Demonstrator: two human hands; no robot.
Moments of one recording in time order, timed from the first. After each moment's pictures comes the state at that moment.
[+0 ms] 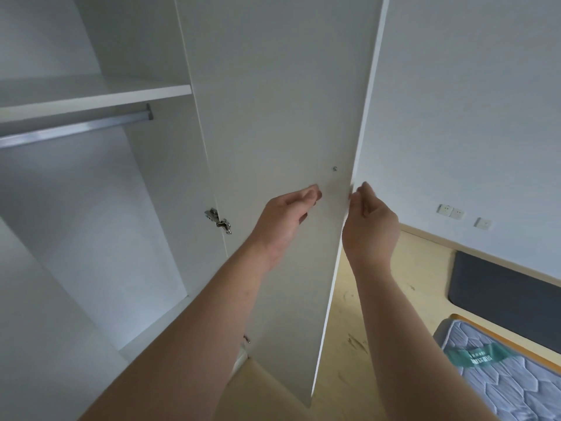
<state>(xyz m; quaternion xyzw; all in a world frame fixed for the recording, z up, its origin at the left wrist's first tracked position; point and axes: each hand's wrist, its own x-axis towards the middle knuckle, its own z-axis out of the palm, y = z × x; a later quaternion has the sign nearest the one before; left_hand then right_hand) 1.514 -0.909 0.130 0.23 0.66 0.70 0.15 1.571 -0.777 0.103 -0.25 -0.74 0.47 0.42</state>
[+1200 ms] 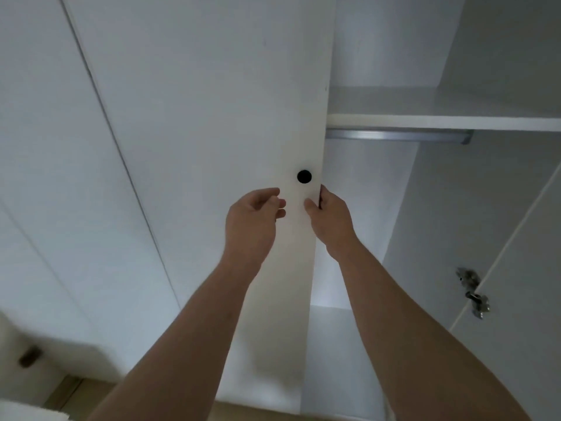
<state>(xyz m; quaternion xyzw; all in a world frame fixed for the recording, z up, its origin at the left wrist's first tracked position) 1.535 -1.247 0.144 -0.26 0.66 0.59 -0.38 1.388 -1.176 0.111 0.30 -0.77 0.57 -0.03</state>
